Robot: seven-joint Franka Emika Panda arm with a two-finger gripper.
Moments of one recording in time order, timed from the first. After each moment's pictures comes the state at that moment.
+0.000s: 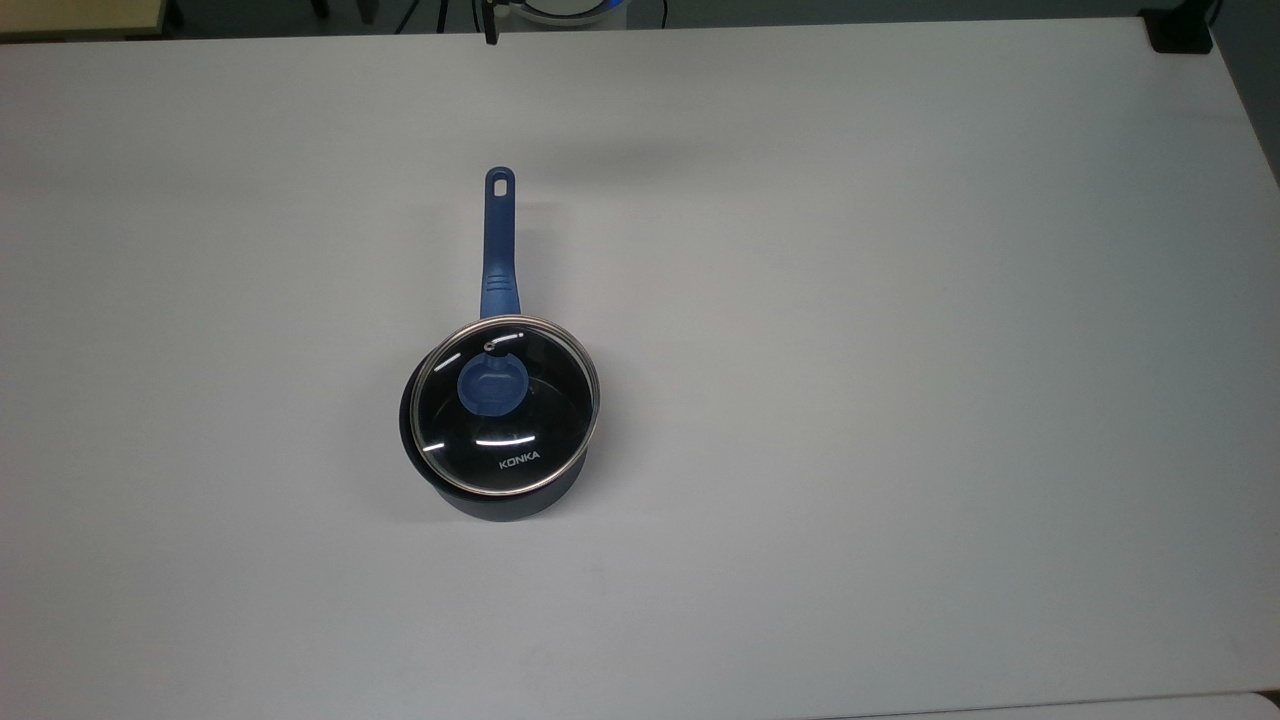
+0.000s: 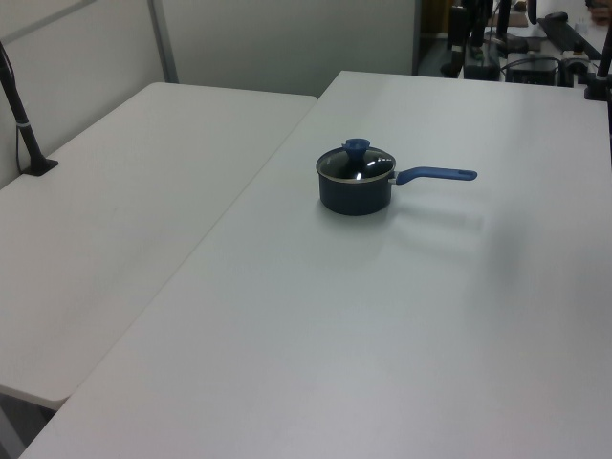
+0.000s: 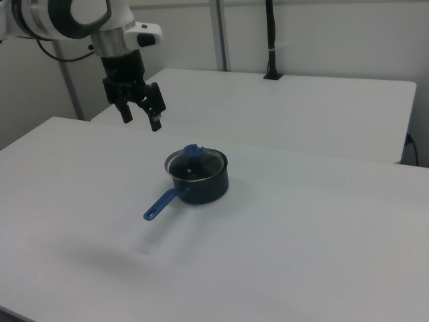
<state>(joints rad) -0.02 -0.03 -0.03 -1.62 -0.05 1.63 0.08</state>
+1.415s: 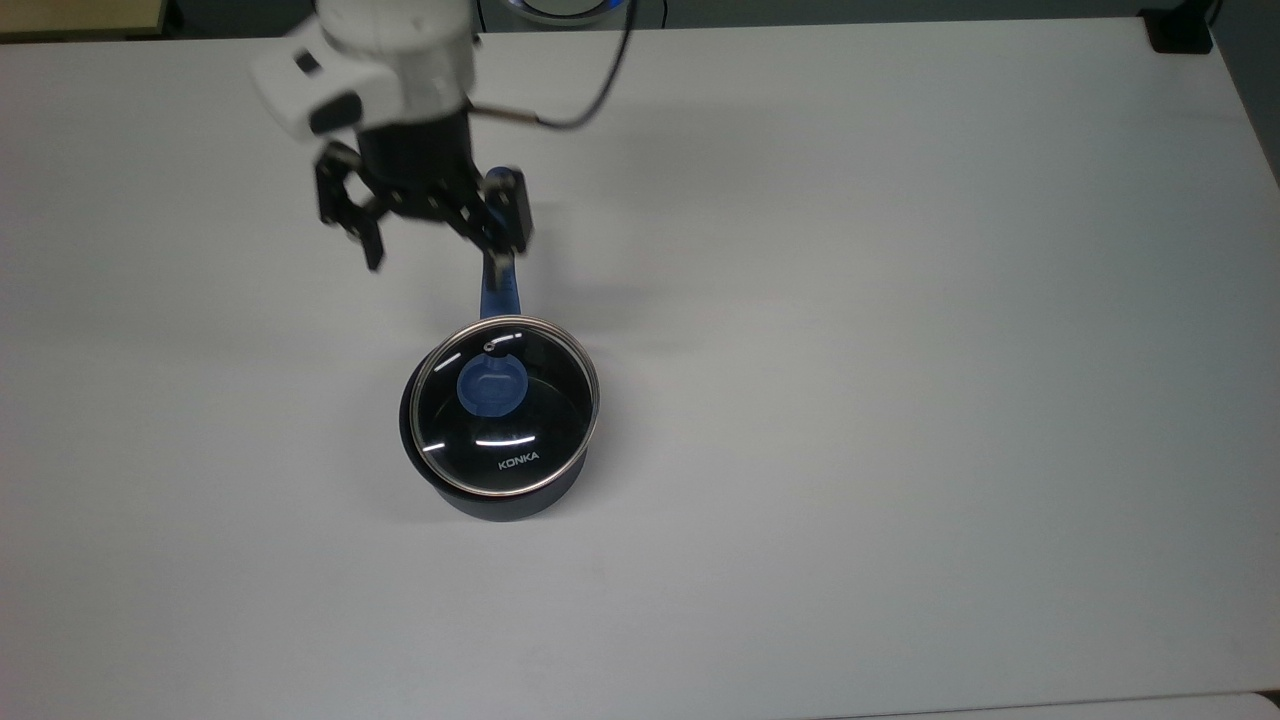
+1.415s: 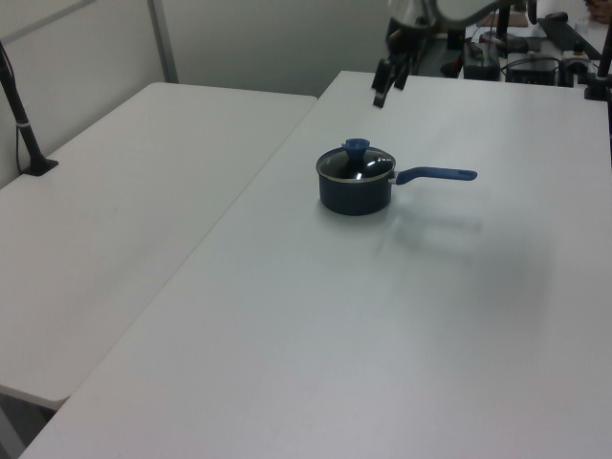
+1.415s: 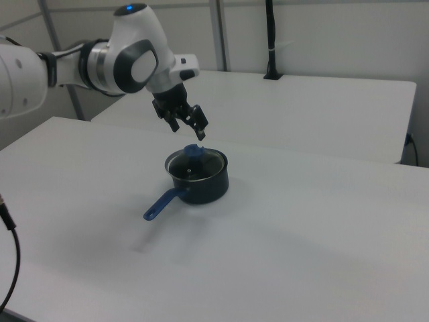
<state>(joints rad) 0.00 0.26 -0.04 -1.60 -0.04 2.14 0.14</state>
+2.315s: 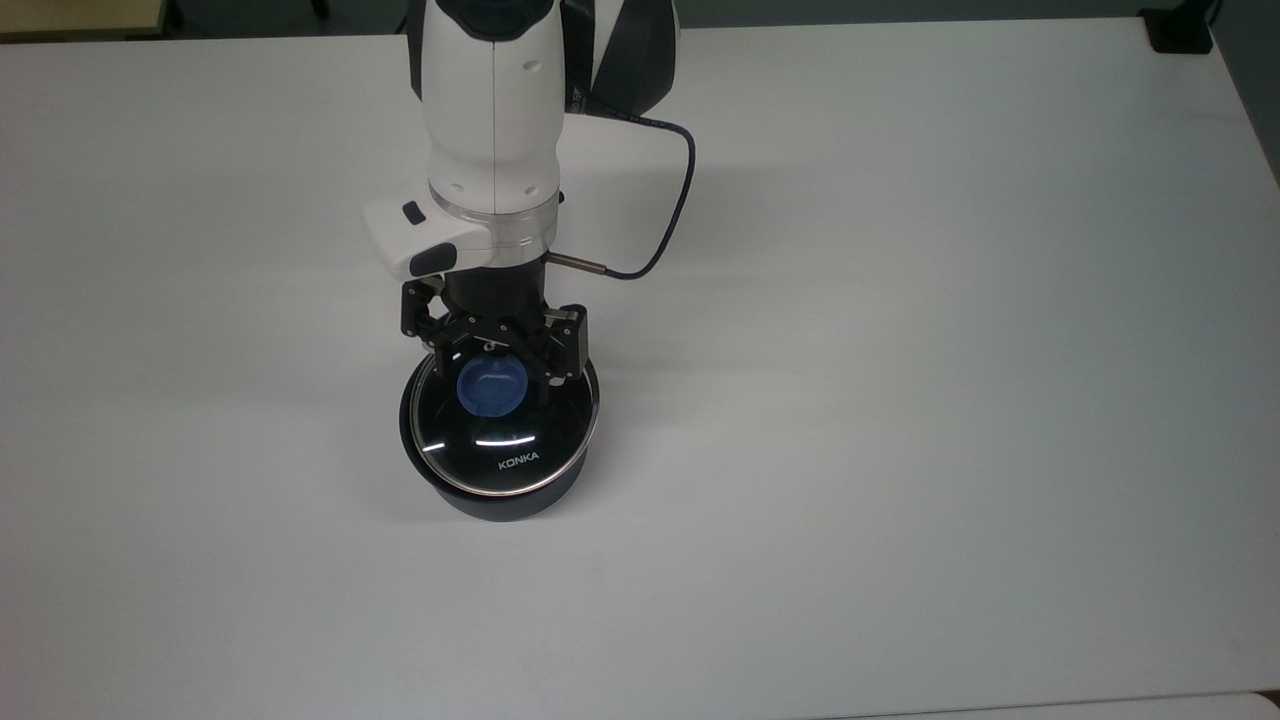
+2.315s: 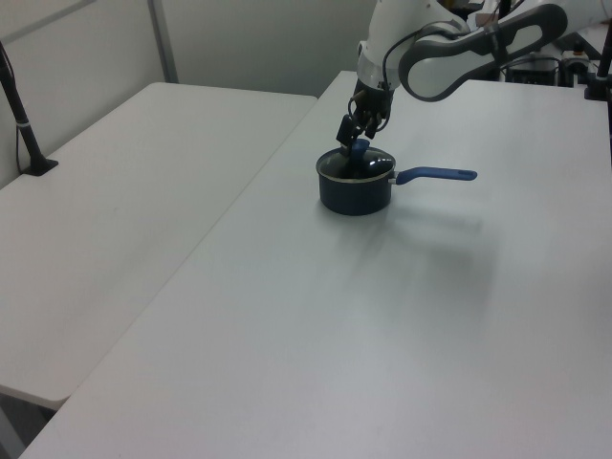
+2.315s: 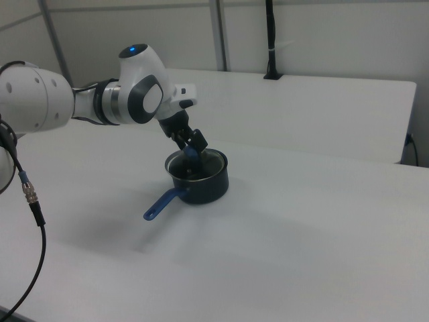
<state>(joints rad) 0.04 0.43 -0.02 -1.59 -0.14 2.34 0.34</state>
